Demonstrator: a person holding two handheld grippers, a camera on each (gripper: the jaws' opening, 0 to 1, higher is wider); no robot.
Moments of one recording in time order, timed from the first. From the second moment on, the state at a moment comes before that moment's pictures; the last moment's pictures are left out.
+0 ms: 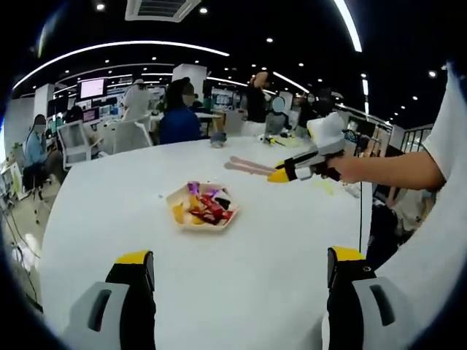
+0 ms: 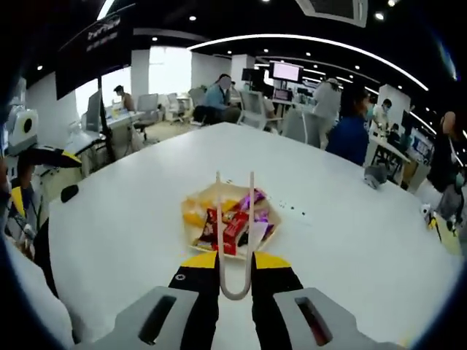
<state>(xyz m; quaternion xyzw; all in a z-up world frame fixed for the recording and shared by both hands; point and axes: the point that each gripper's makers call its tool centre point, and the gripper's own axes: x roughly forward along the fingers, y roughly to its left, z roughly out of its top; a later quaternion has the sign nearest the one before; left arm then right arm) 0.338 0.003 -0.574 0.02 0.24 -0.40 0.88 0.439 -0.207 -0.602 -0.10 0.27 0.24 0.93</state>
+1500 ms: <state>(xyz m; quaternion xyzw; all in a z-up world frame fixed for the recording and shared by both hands) 0.358 -0.034 -0.522 -0.56 0.11 -0.47 0.67 0.298 -0.058 -0.548 0.24 0.23 0.54 0.77</state>
